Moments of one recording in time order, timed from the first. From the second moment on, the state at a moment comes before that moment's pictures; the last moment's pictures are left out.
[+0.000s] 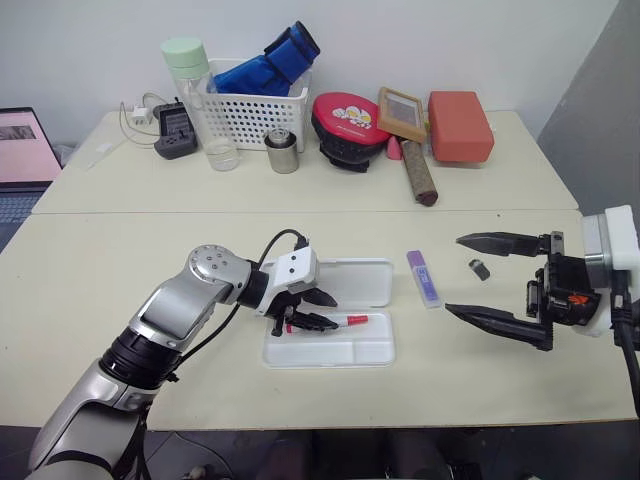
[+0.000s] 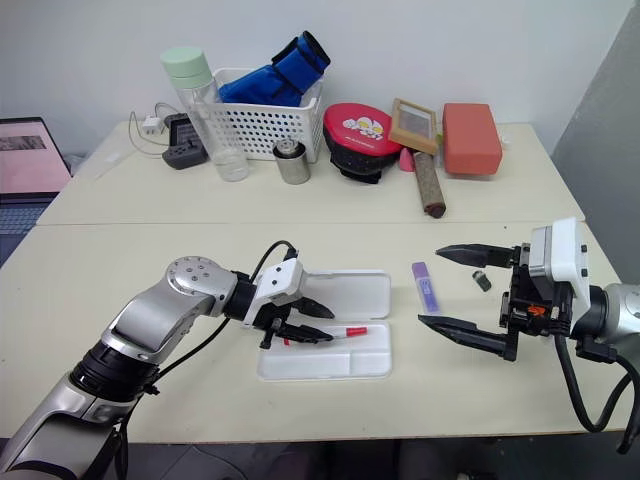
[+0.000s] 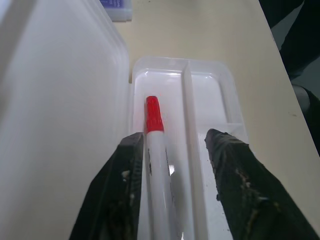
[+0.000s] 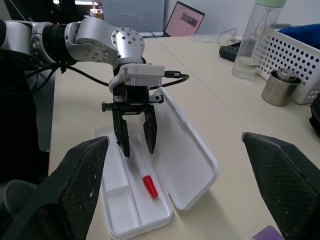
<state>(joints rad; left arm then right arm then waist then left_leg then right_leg) -0.57 0.72 -0.37 -0.12 -0.30 0.55 -1.29 -0.08 -0.96 -0.41 -0.67 0.92 0.61 0.95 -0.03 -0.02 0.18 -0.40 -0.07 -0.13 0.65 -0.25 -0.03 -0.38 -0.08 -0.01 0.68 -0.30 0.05</state>
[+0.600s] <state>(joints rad) -0.62 0.56 -0.18 -0.27 -0.58 0.76 -1.15 -0.12 -0.93 -0.27 -0.65 0.82 0.72 0.74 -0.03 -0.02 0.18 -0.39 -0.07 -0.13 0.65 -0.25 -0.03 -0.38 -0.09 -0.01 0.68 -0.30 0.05</state>
